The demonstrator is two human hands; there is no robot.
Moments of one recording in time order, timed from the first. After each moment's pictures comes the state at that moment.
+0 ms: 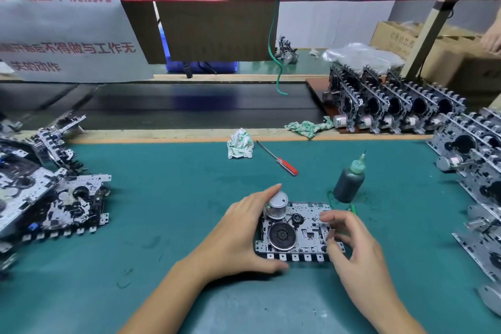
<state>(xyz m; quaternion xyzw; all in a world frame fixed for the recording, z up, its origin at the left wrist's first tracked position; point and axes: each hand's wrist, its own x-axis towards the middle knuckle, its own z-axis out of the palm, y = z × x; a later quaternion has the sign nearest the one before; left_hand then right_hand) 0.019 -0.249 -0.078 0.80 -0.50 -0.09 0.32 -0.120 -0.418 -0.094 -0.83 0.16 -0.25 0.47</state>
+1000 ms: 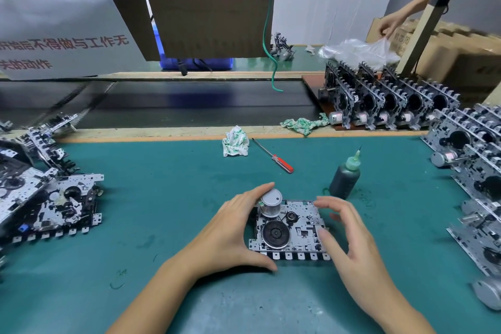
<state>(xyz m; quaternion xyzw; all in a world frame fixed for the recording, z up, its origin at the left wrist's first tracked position) 0.023 -0.244 -0.081 0.79 -0.48 -0.13 0.35 -0.121 -0.418 -0.075 -0.86 0.12 -0.22 0.44</state>
